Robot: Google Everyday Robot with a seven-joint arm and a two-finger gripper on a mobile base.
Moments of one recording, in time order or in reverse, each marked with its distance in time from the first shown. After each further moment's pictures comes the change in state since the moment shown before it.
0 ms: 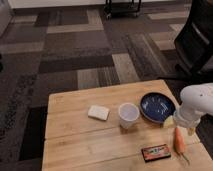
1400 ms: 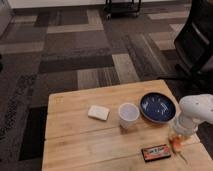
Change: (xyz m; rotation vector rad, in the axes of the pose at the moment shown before) arm 0.011 -0.004 0.033 -0.006 0.082 -0.012
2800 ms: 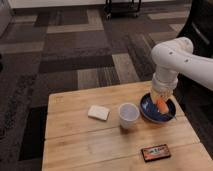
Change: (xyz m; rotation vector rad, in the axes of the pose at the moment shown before) arm -0.094 0.131 -0.200 0.081 -0.183 -0.381
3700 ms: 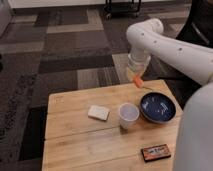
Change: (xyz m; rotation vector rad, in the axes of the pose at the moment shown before) arm -0.142 0.108 -0.034 0.004 -0.151 -0.462
